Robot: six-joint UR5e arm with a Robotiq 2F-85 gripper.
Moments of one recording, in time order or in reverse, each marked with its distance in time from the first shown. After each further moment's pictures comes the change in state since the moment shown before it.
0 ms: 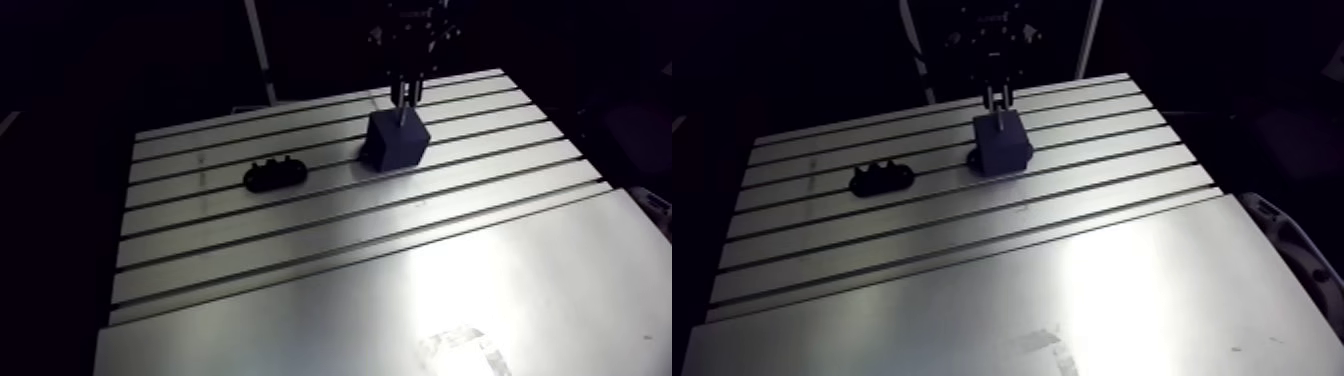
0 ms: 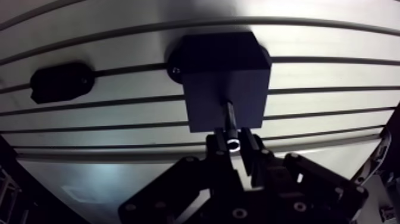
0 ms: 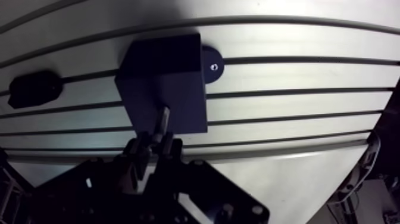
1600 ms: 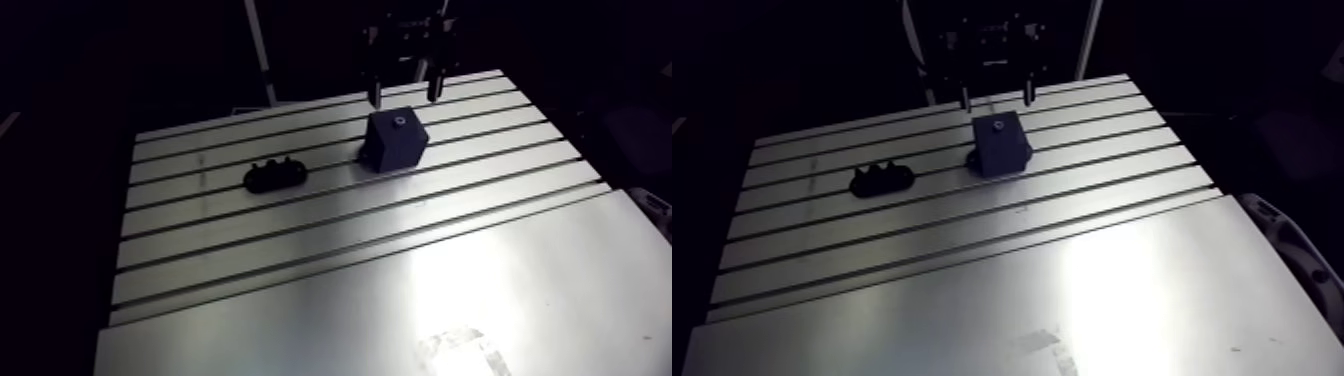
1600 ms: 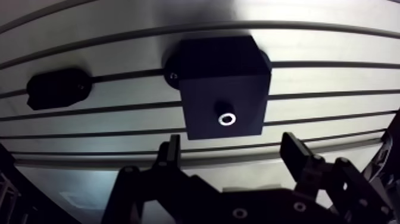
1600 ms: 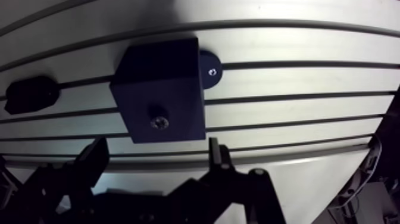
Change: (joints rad) arm 0.000 -0.003 0.029 -0.044 -0.001 0.001
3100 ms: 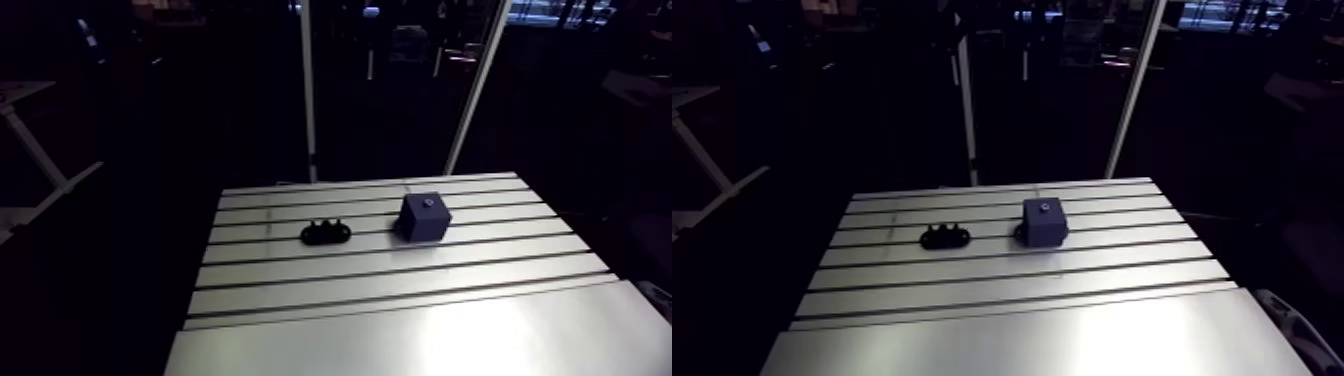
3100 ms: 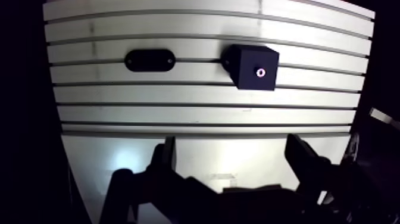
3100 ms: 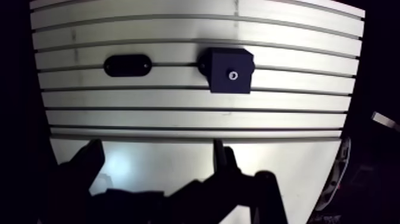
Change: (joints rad) arm 0.159 -0.311 -0.089 0.072 0.040 0.022
